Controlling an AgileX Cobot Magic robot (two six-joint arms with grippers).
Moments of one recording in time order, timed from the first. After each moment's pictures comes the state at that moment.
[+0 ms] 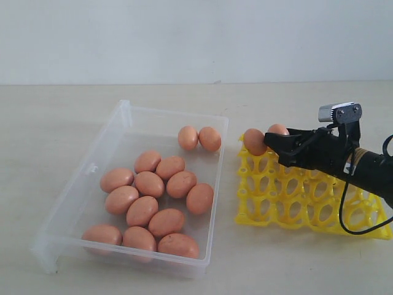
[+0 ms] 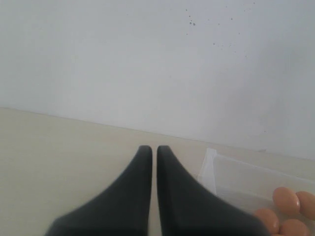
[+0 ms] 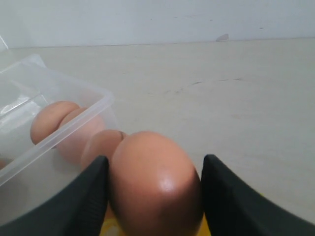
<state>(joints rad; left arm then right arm) 0.05 0.00 0.00 -0.09 0.07 -0.11 0.01 2.19 -0.76 -0.76 -1.20 0.47</state>
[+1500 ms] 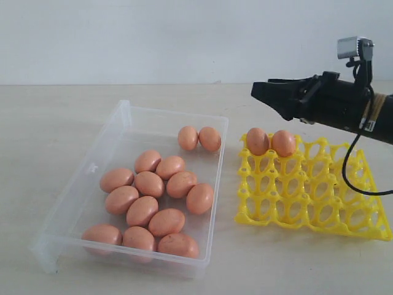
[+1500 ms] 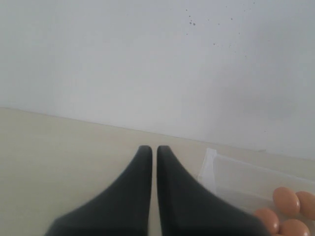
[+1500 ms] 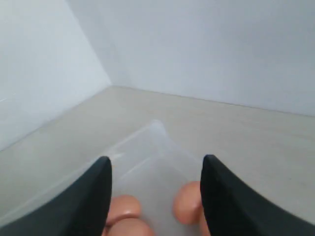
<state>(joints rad) 0.05 0.00 0.00 -0.09 0.07 -0.11 0.04 1.85 -0.79 -1.05 -1.19 0.87</state>
